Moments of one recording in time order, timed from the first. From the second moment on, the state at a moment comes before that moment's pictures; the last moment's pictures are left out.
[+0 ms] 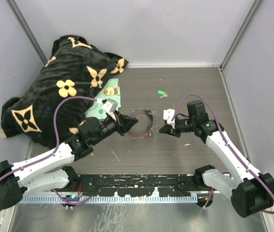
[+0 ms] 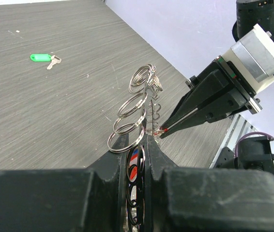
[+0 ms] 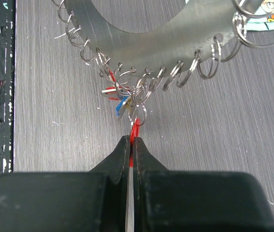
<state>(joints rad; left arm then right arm) -0.89 0.99 0.63 0.36 0.01 -0.43 0.31 1.01 0.76 -0.55 -0.89 -0.86</state>
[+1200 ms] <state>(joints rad) -0.91 1.02 0.58 0.49 -0.07 -0.44 0.29 1.00 0.77 -0.51 -0.89 -0.78</state>
